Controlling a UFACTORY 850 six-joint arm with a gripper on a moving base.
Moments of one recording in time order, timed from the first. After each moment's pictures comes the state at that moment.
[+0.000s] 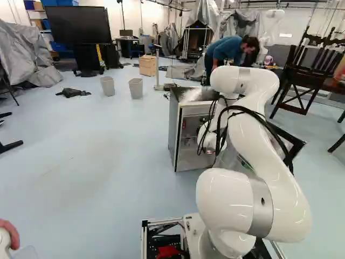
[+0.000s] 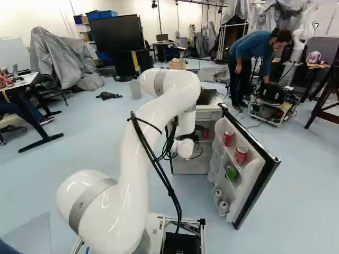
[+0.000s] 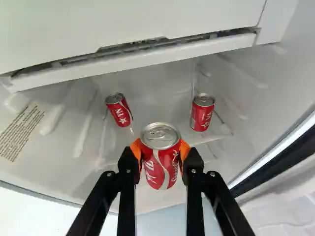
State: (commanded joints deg) arm -21.7 -59.7 -57.6 -15.3 66.0 5.4
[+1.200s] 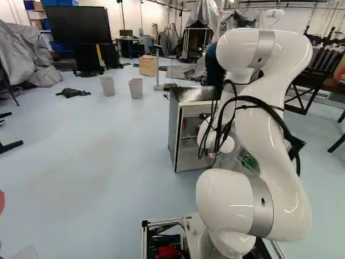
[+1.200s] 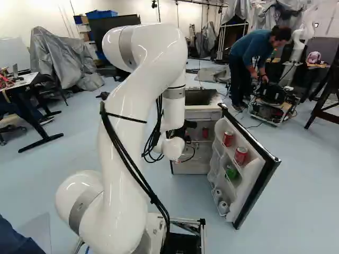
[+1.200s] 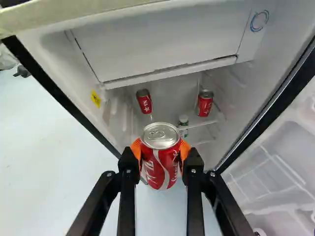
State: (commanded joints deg) arm -19.6 -37.9 -32.8 -15.3 66.0 5.4
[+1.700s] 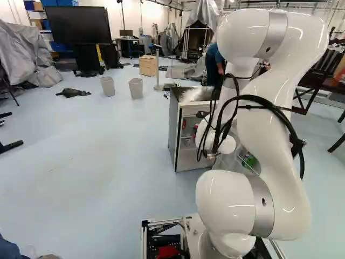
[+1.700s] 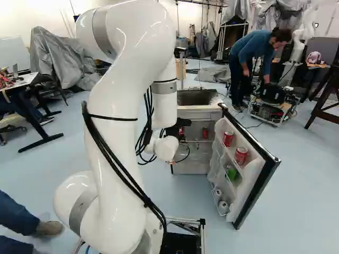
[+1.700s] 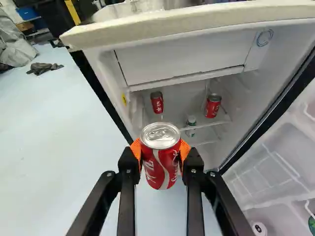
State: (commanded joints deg) arm -17.6 -29.9 -26.0 -15.3 66.0 5.4
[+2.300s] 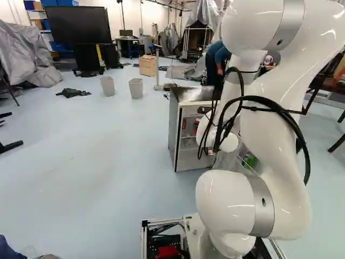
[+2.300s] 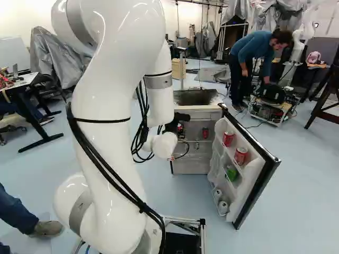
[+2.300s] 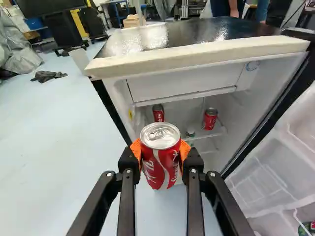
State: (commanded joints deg) arm -17.6 -23.8 -23.6 -15.3 66.0 5.4
